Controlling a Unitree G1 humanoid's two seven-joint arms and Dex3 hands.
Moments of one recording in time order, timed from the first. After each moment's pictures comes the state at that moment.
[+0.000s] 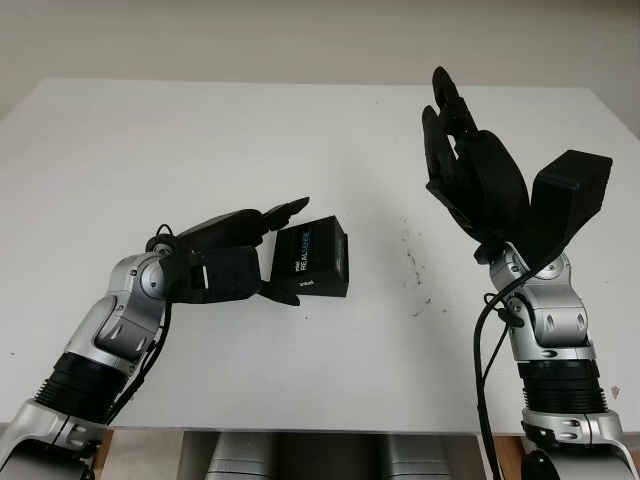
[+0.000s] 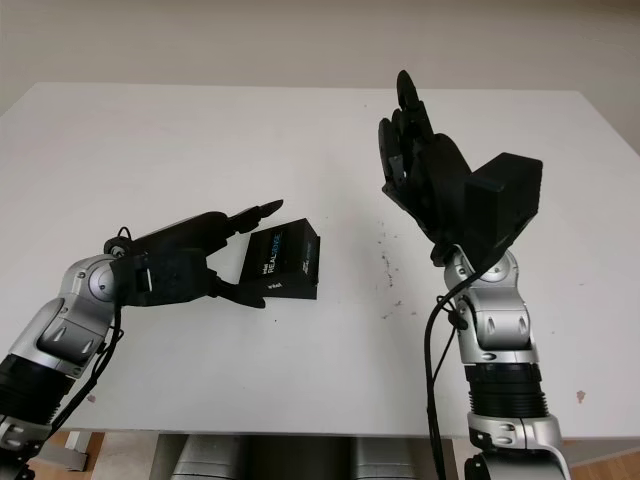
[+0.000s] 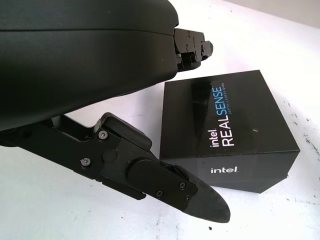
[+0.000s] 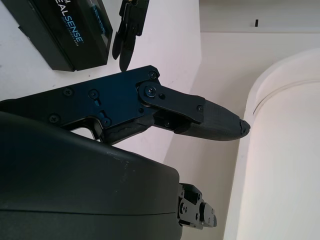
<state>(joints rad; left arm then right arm) -0.47 0.52 -0.25 0.14 0.43 0.01 -0.50 -0.49 -0.28 -0.11 0.07 0.15 0.19 0.28</state>
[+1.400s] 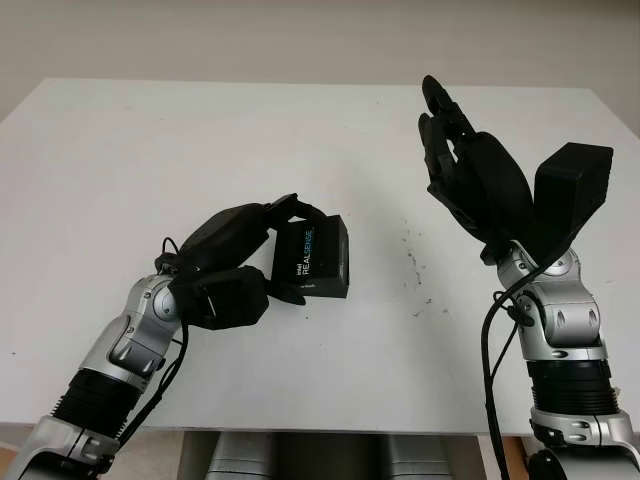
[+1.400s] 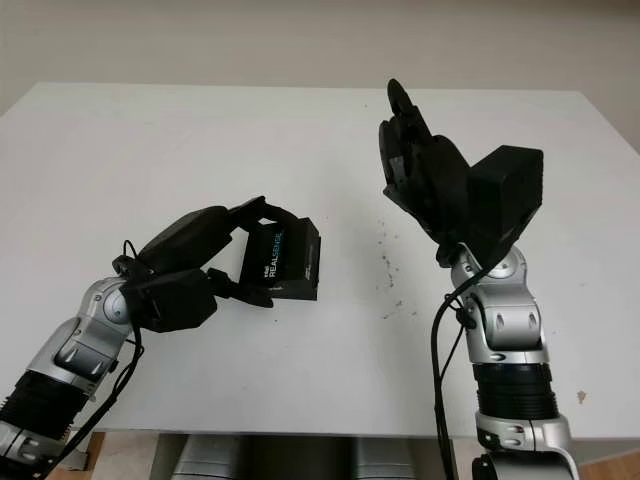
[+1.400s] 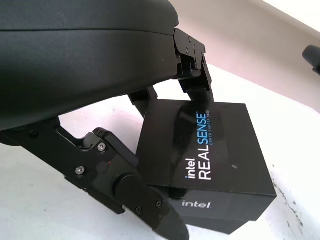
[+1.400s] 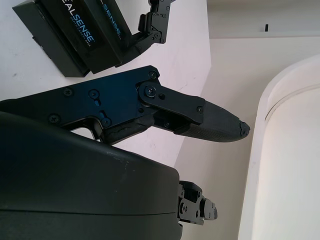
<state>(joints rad) -0.43 0.46 -0.25 0.21 0.45 -0.18 -0.20 -0.48 -0.30 -0.11 0.02 0.16 0.28 0.30</state>
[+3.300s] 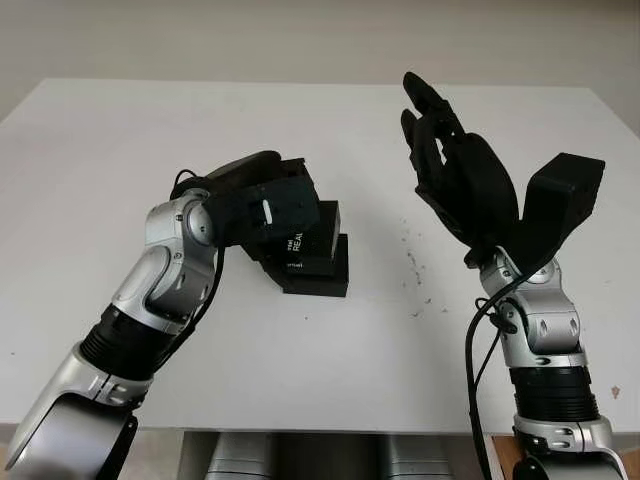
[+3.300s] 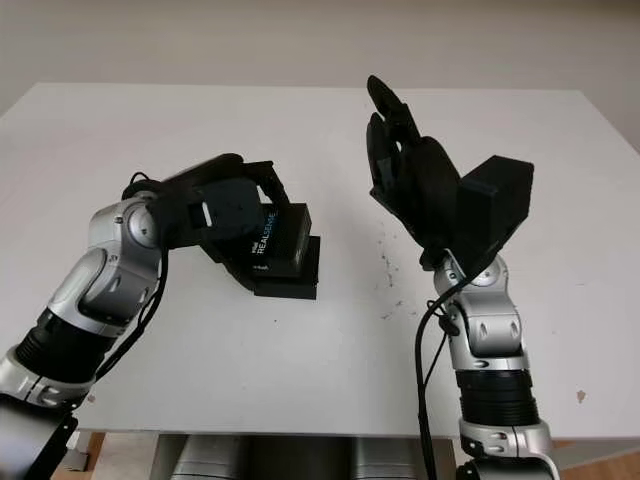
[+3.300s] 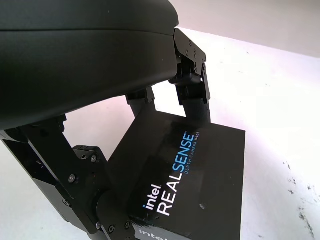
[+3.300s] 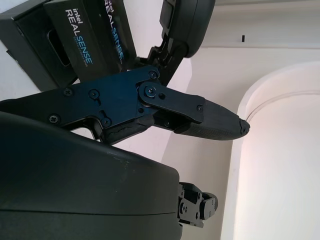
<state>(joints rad) -0.75 0.41 -0.36 0.01 0.63 0.53 -0.58 -0.46 -0.23 -0.09 0.01 0.17 0.20 0.29</state>
